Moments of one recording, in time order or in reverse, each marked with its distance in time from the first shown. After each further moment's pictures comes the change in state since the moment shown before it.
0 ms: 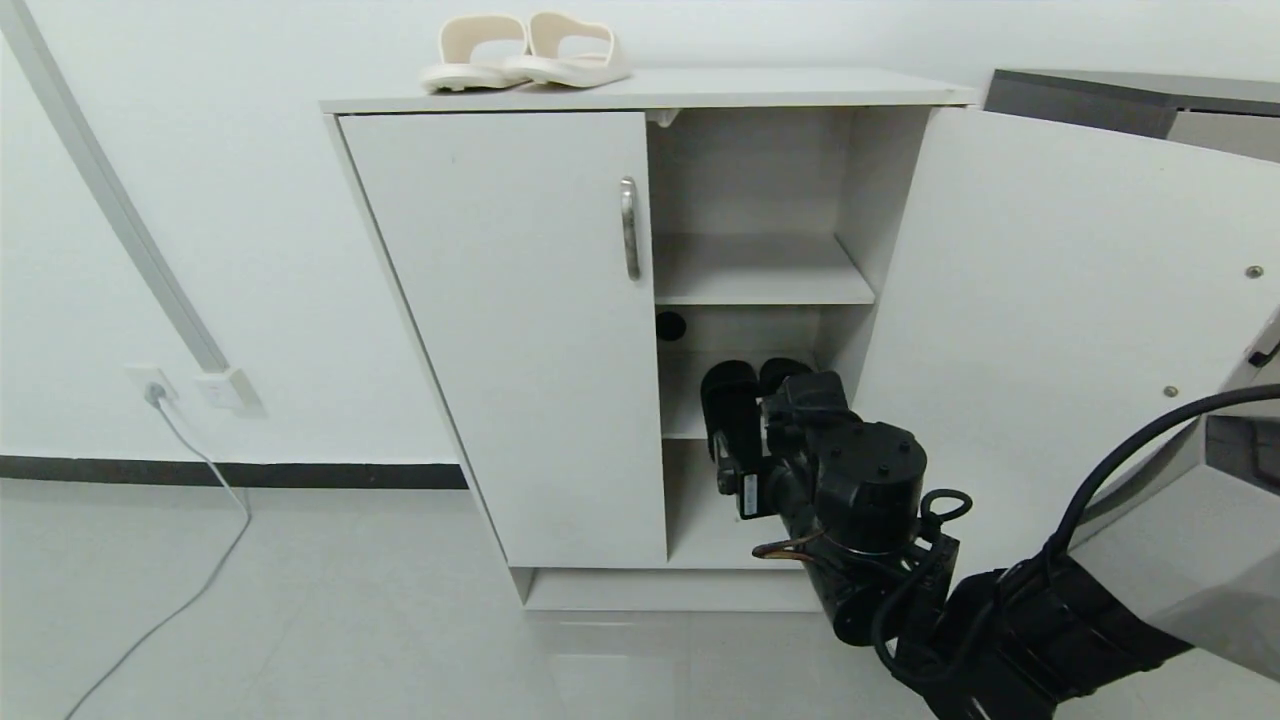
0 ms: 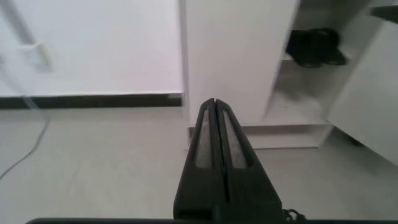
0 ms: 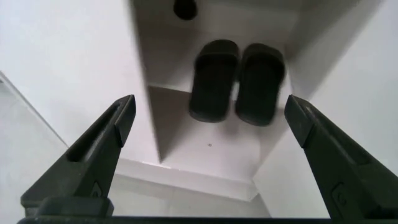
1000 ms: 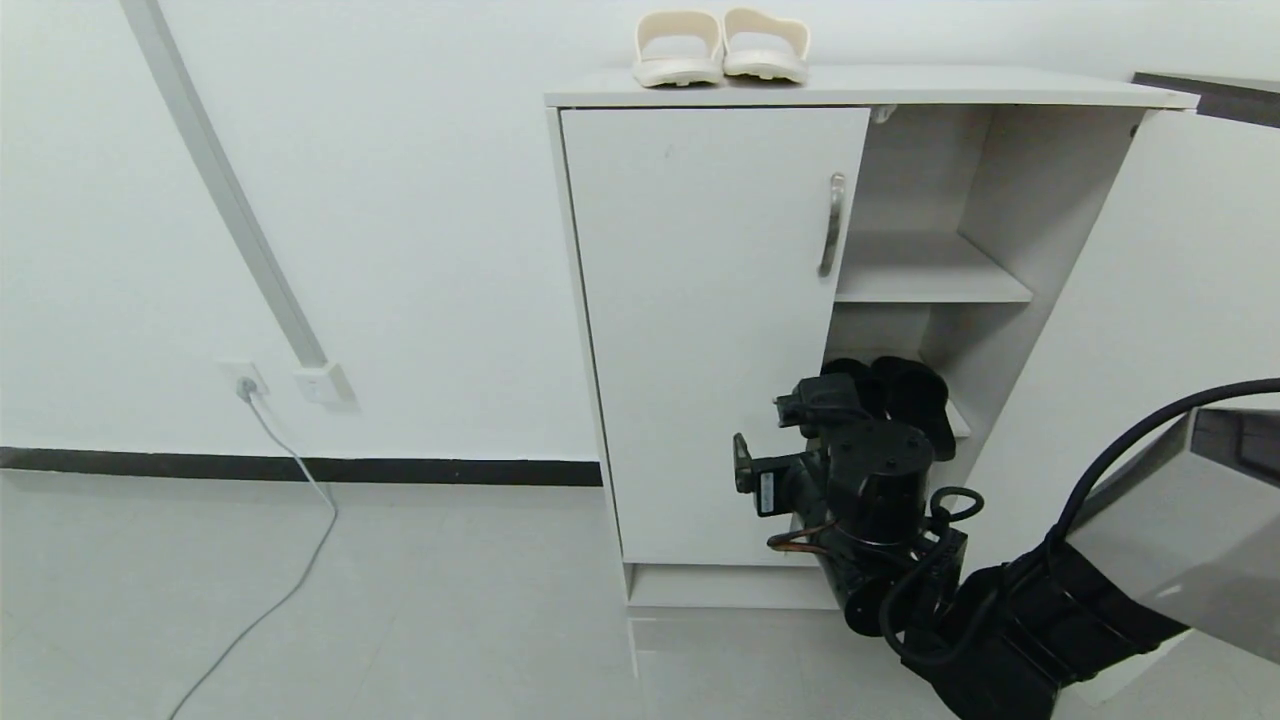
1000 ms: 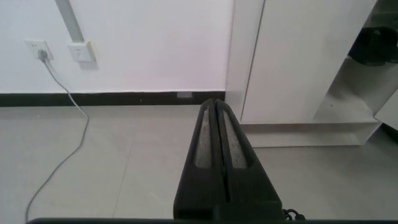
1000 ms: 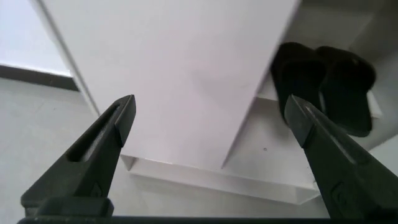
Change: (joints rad) left arm -0.001 0.000 0.000 -0.001 0.003 -0.002; right arm -0.027 0.003 0.016 0.005 0.001 -0.007
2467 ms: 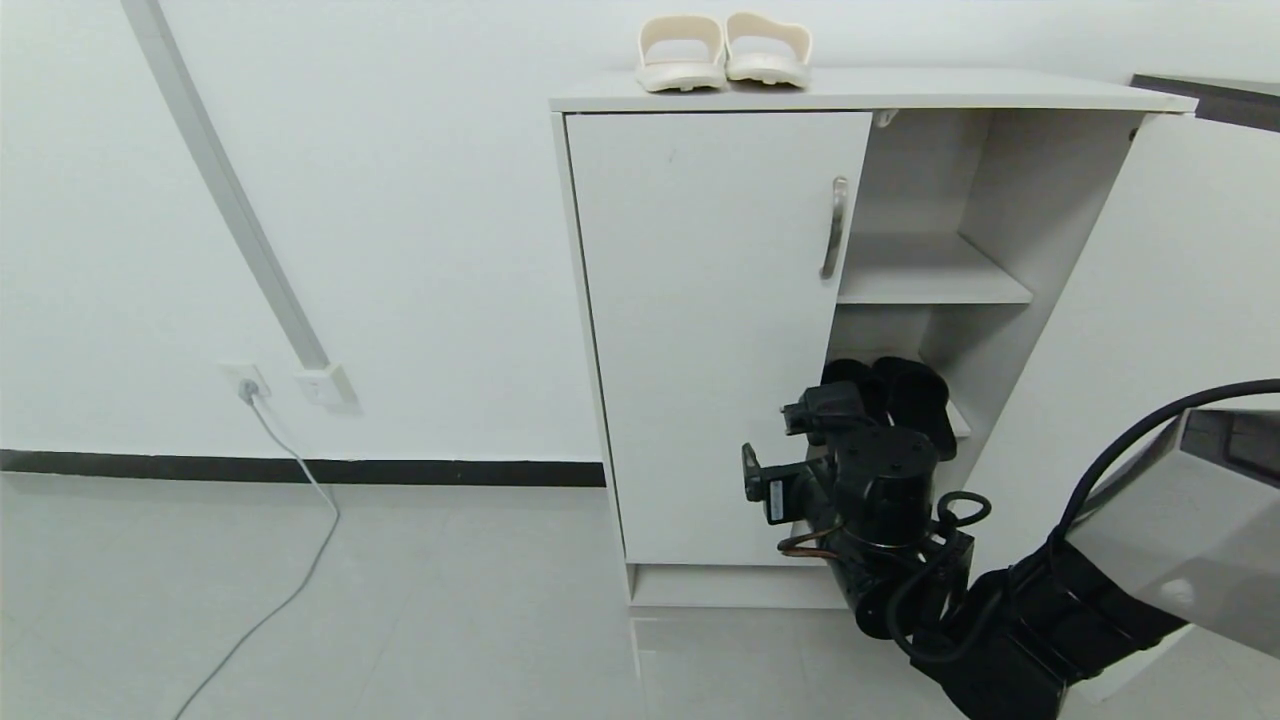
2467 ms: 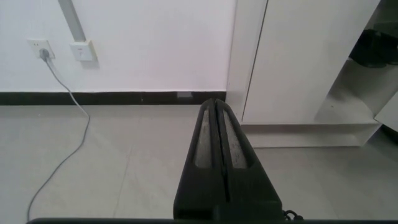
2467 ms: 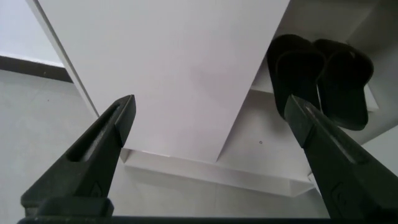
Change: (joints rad) left arm 0.000 0.000 0.000 0.001 0.003 -0.007; right arm -0.021 0.001 0.027 0.002 0.021 -0.003
